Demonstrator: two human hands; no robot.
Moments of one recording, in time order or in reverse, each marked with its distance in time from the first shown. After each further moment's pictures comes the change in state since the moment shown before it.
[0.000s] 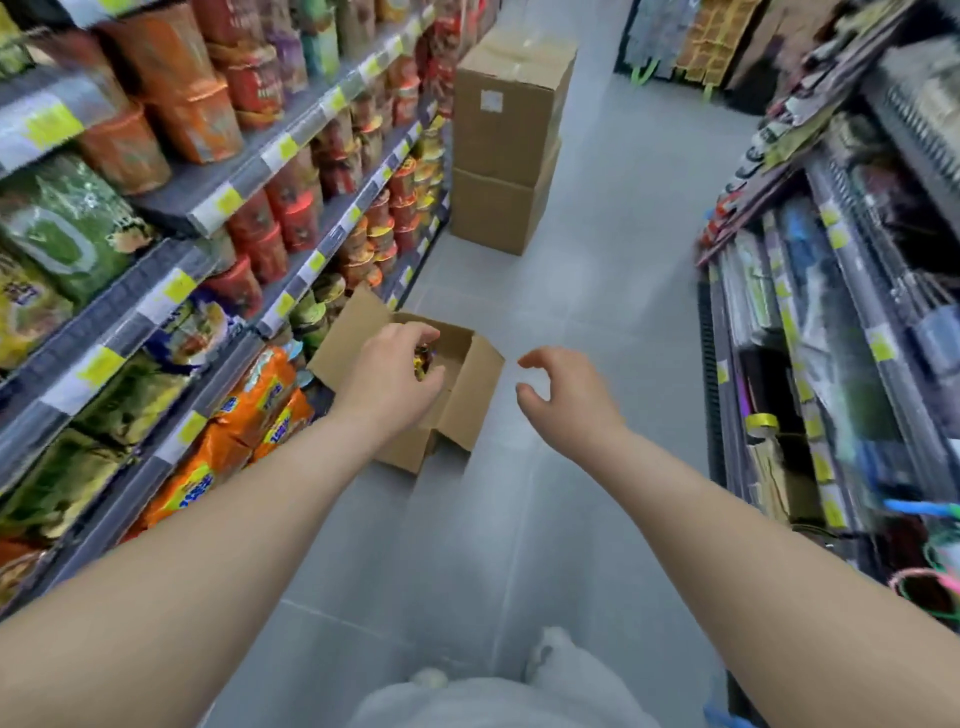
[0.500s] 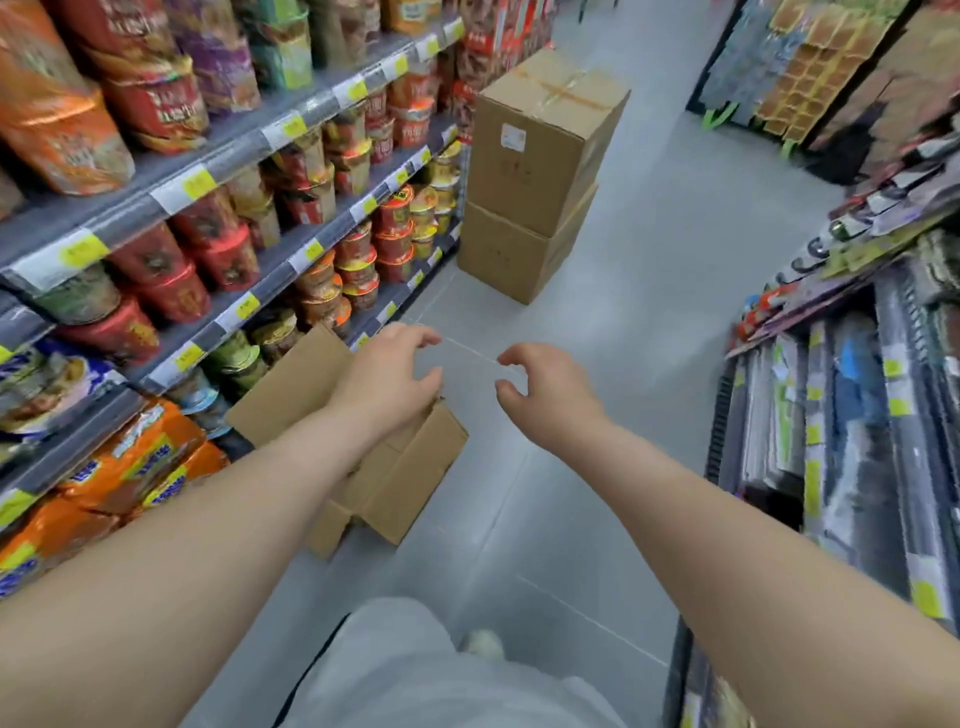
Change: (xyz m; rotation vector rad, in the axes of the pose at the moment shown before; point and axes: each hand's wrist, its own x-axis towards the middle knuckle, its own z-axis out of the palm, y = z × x) left_hand 0.296 0.086 0.096 -0.048 0.063 -0.154; right_hand 0.317 0.128 -0.094 -0.108 -0.146 -0.227
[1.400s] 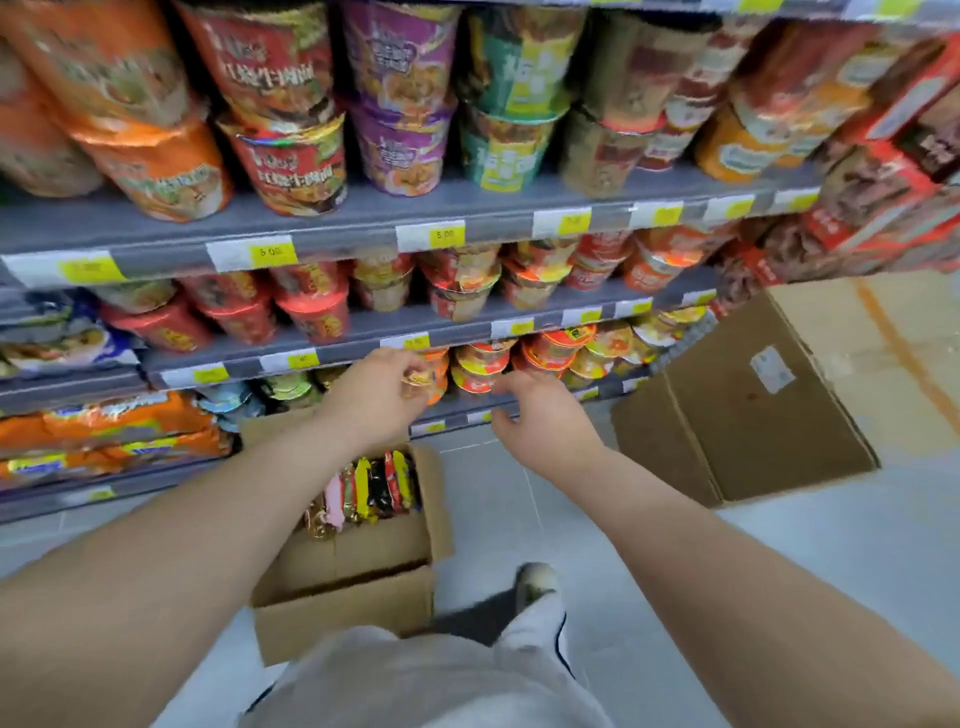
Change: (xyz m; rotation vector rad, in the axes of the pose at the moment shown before) left_hand 0.373 -0.117 -0.016 0.012 0.270 -0.744; right_hand 0.530 -0.011 0.019 -0.124 -0.461 -0.718
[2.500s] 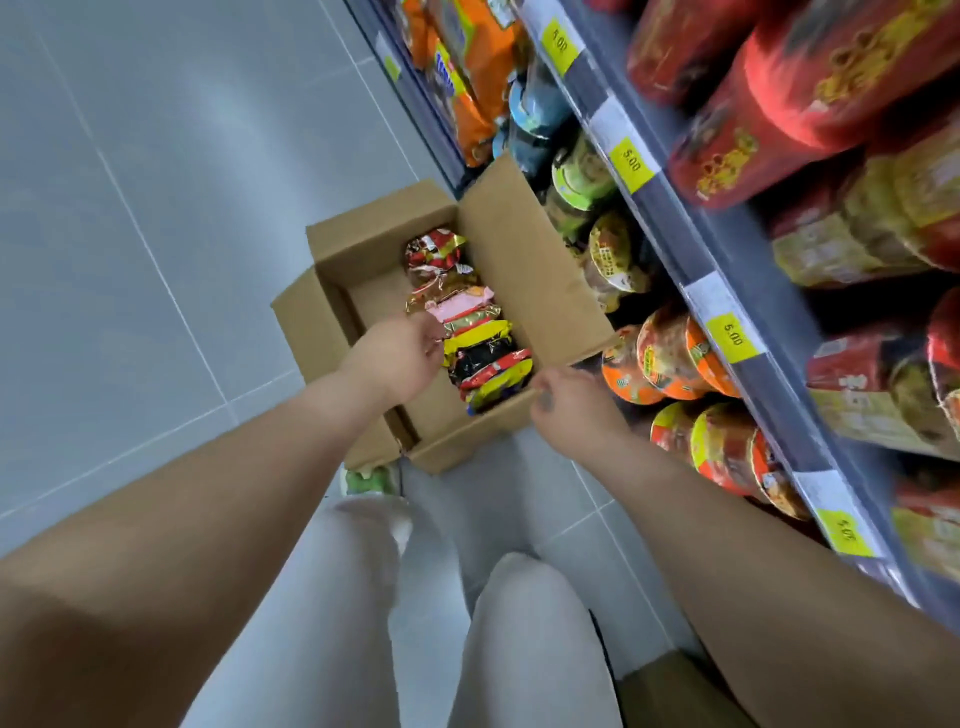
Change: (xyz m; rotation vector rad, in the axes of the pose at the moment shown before) left_hand 0.001 -0.149 0.277 -0.484 0.370 -1.165; right_hand 0.216 0.066 0.285 -0.544 -0.828 -0.825
